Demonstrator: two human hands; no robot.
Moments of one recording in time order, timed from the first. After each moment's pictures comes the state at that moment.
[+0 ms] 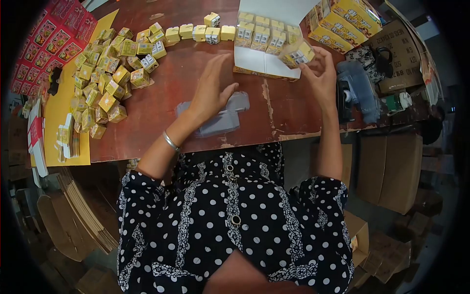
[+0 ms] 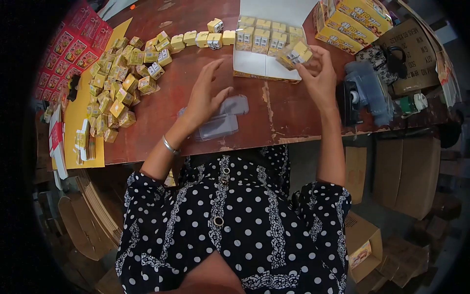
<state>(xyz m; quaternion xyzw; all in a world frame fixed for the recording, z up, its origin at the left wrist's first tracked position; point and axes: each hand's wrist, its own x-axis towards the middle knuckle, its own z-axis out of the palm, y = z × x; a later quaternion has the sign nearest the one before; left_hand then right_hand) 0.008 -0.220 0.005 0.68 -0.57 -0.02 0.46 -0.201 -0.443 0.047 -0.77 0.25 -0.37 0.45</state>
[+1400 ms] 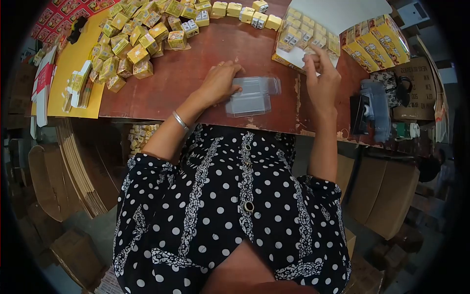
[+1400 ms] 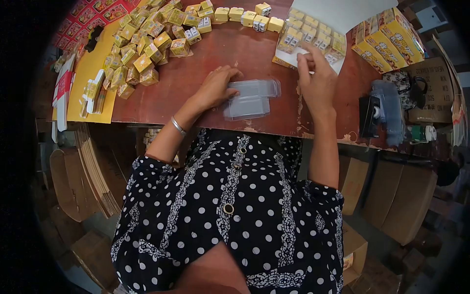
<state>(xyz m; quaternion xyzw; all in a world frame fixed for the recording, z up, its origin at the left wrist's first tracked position) 0.037 -0.149 -0.033 0.78 -0.52 -0.13 0.32 -0.140 -0.354 0.050 -0.87 0.20 -0.37 0.25</state>
